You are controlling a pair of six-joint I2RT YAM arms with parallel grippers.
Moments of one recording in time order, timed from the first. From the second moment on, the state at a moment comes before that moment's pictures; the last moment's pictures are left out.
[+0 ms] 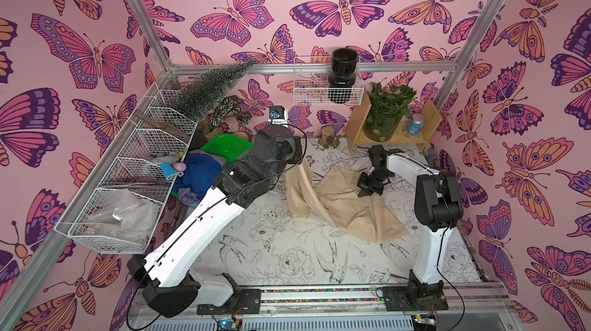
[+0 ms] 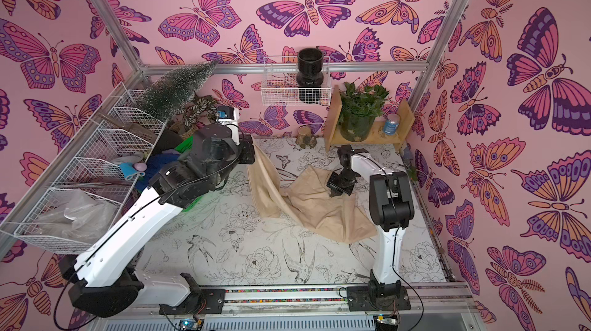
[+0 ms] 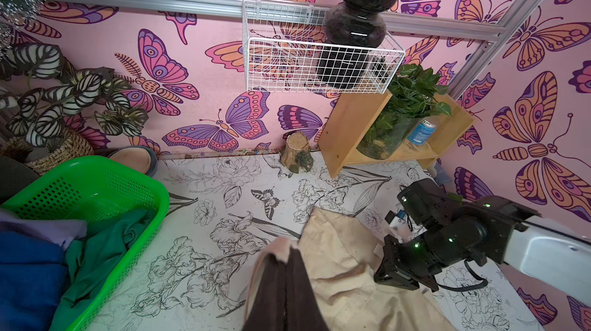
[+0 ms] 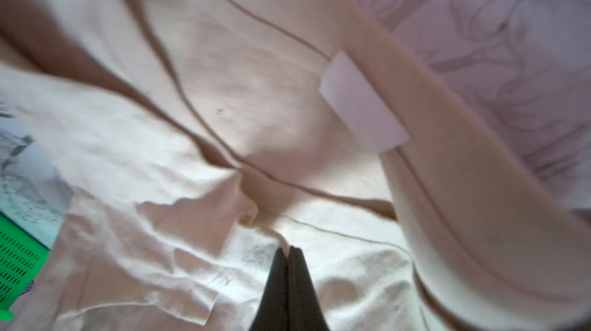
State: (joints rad) left arm -0.76 1.37 1.72 -0.71 -0.46 -0.35; right arm 0.24 2.02 1.57 -1.02 -0.33 0.61
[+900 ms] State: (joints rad) left arm -0.14 1.77 2.44 -0.88 0.04 -0.38; right arm -0.42 2.08 2.51 0.01 -0.59 1.61
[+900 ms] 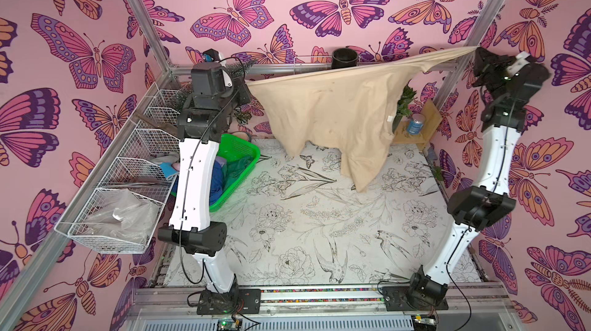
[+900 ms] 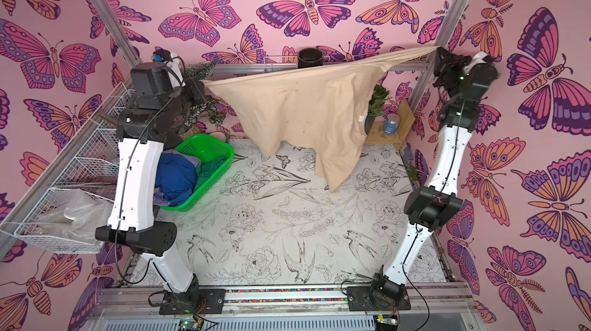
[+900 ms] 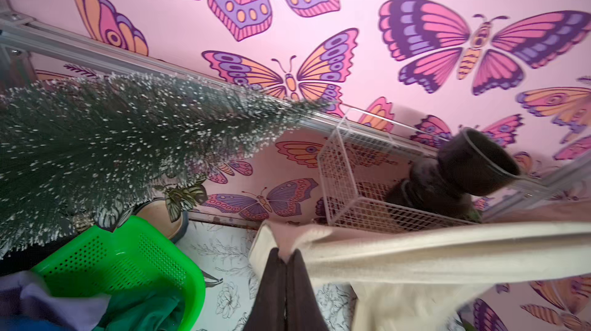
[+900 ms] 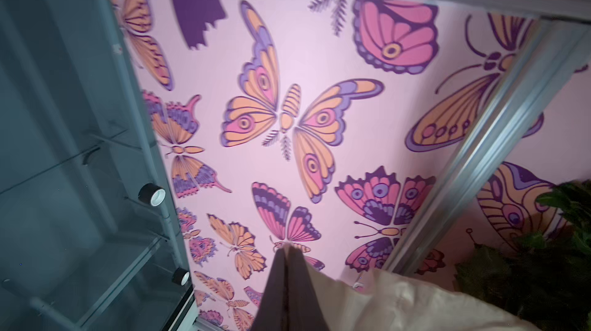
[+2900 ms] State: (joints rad) left arm -0.36 0.67 1.03 -1.10 -0.06 -0.79; right arm -0.11 0.49 1.00 -1.69 -0.28 0.74
